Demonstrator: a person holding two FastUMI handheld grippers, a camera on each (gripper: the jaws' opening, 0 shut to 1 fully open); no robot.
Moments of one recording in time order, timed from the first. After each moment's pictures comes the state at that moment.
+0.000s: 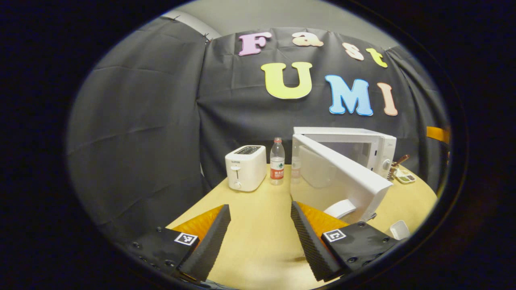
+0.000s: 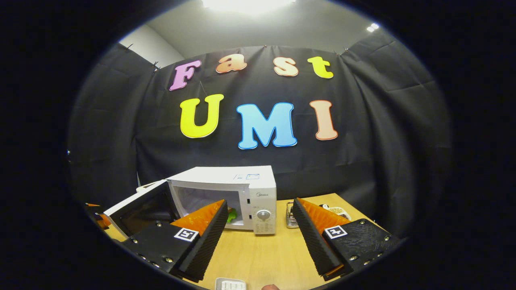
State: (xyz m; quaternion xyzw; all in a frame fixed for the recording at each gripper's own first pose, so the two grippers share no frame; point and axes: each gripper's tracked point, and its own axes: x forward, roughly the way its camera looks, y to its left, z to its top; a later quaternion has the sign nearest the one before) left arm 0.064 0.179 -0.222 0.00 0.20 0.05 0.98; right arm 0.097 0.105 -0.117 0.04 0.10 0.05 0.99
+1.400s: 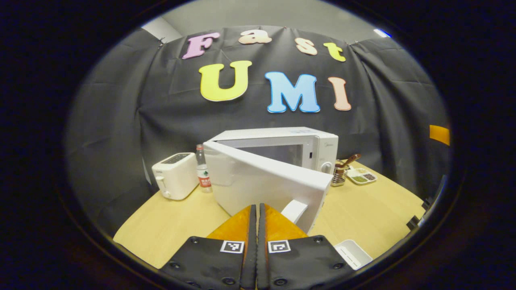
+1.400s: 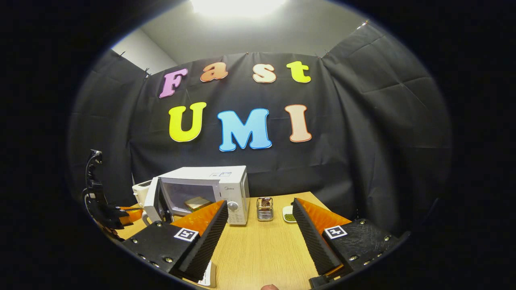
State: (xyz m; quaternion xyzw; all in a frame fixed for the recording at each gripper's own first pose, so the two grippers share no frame) left arm 0.111 -0.035 -0.201 0.01 0.19 -0.12 0.97; right arm 0.036 0.011 -0.099 0.06 0.10 0.02 0.99
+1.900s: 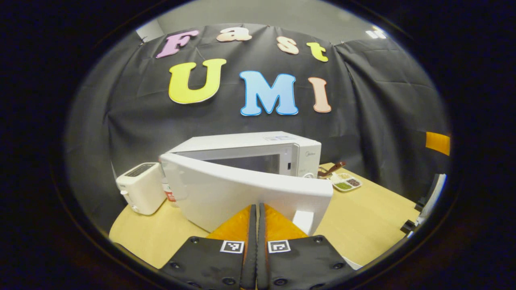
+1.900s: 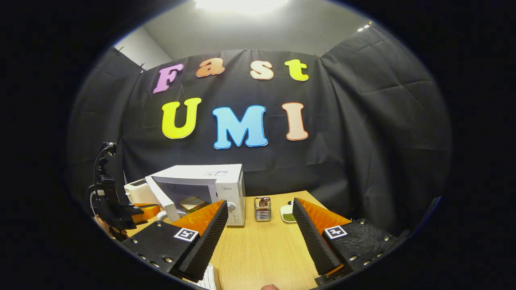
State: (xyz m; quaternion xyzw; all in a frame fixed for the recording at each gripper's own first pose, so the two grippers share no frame) left arm 0.180 -0.093 -0.200 -0.01 0.18 -0.20 0.96; right arm 0.055 0.031 -0.104 0.05 0.12 0.00 0.99
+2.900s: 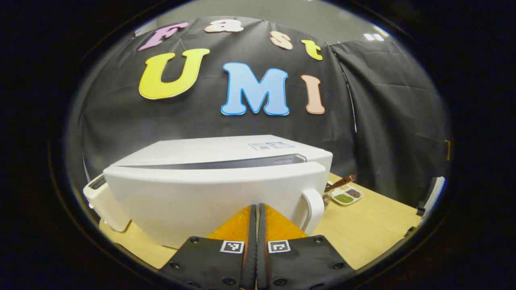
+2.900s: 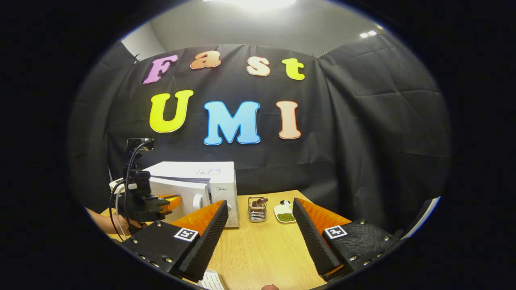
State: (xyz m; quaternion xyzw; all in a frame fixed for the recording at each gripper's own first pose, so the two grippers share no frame) left arm 0.300 -0.152 -0.227 -0.02 0.17 -0.25 0.95; right arm 0.078 0.051 -0.112 0.03 0.13 -0.06 0.99
